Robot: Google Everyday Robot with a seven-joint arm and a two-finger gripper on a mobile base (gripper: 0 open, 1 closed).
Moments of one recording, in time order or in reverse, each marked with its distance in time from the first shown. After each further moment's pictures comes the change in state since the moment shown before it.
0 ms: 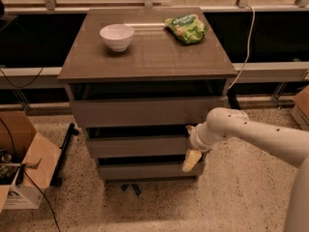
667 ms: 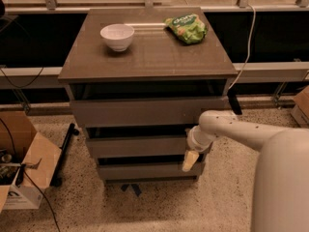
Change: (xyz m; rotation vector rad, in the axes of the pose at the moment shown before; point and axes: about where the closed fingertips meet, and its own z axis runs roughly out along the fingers) arm 0.029 -0.020 0.054 -0.021 0.083 -0.001
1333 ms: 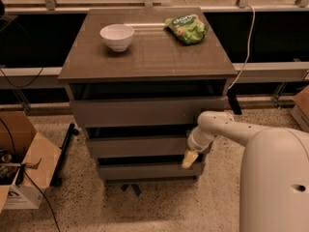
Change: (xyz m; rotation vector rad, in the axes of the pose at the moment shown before) arm 0.017 -0.008 0.033 -0.043 0.024 0.026
